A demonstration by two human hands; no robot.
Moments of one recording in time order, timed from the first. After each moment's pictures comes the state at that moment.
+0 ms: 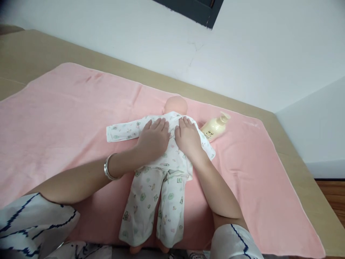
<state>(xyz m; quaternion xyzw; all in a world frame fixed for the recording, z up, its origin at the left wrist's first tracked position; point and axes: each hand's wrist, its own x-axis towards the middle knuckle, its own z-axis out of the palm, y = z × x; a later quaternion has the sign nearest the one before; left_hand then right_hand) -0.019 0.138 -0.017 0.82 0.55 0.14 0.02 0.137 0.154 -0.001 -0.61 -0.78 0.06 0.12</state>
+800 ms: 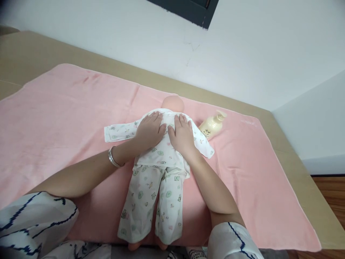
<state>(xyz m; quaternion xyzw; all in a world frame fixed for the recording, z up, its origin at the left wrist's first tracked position) -0.026 0.175 -0.042 0.79 0.56 0.24 0.01 0.132 0.163 -0.021 -0.62 -0.77 0.06 0.14</state>
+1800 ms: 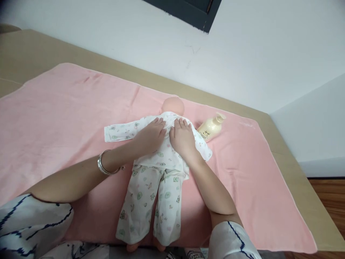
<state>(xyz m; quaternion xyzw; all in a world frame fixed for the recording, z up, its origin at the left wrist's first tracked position) -0.028 0.153 -0.009 0.85 0.49 0.16 0.08 0.127 0.152 -0.005 -0.62 -0.78 0.02 0.09</state>
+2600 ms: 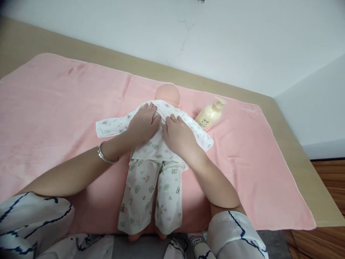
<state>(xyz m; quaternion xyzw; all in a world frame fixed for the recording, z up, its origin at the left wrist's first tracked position) -0.027 0.178 -0.037 0.80 0.52 0.28 0.07 0.127 0.126 0.020 -0.59 -0.80 0.09 0.08</state>
